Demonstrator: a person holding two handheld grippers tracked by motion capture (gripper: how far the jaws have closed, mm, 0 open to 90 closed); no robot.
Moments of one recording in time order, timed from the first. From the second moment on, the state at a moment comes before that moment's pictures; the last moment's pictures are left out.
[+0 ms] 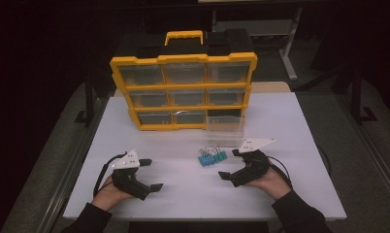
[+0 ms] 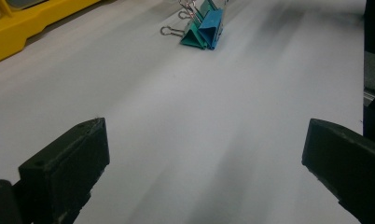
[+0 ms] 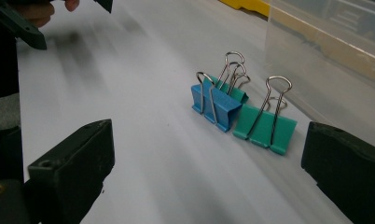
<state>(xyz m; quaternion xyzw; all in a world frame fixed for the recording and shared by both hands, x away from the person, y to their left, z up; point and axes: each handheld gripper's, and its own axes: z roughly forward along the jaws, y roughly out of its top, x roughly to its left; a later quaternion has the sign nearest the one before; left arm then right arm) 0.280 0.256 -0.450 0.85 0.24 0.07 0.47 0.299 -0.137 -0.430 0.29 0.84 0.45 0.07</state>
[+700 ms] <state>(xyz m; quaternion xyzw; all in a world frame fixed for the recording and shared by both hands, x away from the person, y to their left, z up) 0.281 0.257 -0.449 0.84 0.24 0.07 0.47 0.317 -0.119 -0.429 0.27 0.85 0.46 0.06</state>
